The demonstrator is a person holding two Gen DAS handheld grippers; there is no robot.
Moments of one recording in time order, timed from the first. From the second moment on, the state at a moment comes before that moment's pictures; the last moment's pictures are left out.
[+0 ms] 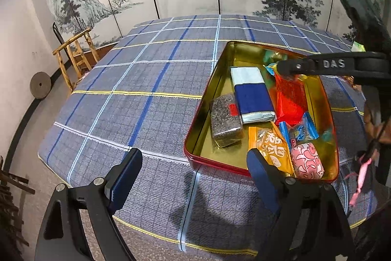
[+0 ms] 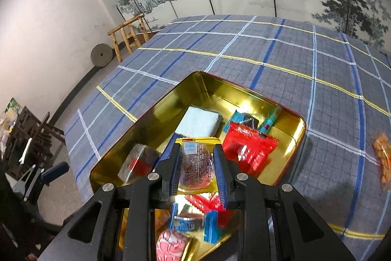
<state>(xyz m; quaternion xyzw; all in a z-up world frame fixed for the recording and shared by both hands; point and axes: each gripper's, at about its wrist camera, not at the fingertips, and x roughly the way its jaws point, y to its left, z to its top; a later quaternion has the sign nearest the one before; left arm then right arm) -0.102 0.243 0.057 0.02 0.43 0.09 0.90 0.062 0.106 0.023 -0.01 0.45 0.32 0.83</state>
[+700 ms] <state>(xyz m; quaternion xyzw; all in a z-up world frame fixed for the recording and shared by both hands) -0.103 0.238 0.059 0.02 0.43 0.10 0.90 0.049 0.086 0.039 0.04 0.42 0.33 0.84</state>
